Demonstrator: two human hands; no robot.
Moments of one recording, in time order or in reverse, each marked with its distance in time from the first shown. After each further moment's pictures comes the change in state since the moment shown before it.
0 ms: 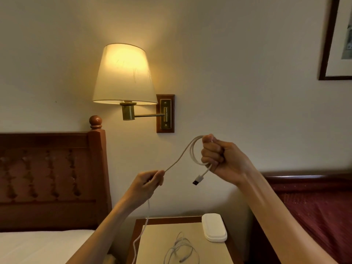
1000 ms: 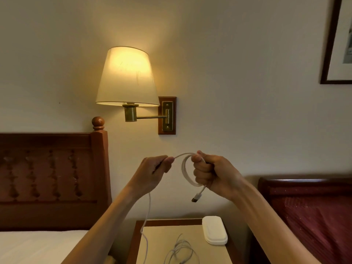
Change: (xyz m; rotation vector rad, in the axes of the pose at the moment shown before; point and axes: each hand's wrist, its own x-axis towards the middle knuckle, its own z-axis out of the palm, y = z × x) left_hand 0.025 0.039 0.002 0.314 0.060 0.369; right_hand -0.006 0.028 0.002 -0.323 0.023 0.086
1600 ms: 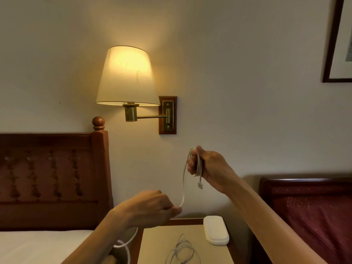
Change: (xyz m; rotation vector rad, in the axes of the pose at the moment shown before) left_hand -0.040 0.028 -0.001 0.350 -0.769 -0.269; right_hand 0.021 0.003 -0.001 -0.218 0.178 -0.119
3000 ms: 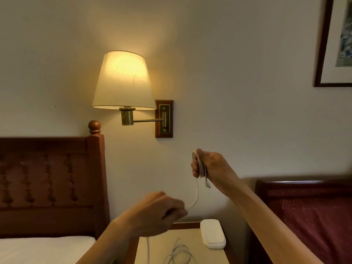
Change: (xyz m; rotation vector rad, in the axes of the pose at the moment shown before) left_hand 0.006 0.016 0.007 0.054 0.245 0.241; right_hand -0.002 -0.001 -0.020 -0.300 0.071 -0.125
